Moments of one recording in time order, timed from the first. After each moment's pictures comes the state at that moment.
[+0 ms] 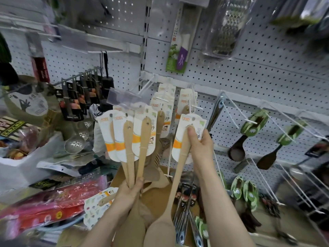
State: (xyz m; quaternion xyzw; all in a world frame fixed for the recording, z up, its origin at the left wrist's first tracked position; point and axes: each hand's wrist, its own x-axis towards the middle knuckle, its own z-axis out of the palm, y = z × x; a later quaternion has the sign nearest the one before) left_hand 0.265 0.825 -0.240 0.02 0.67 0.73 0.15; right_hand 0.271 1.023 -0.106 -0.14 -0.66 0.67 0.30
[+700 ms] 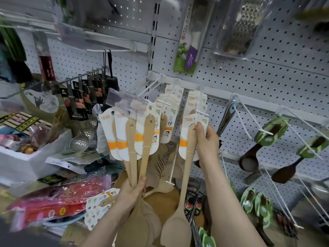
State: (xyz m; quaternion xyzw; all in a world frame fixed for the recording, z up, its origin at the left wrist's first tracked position) left_hand 0.253 0.847 -0.234 0.04 0.67 0.74 0.10; right_hand 0.216 1.064 -0.114 -0.16 -0.72 0.61 0.31
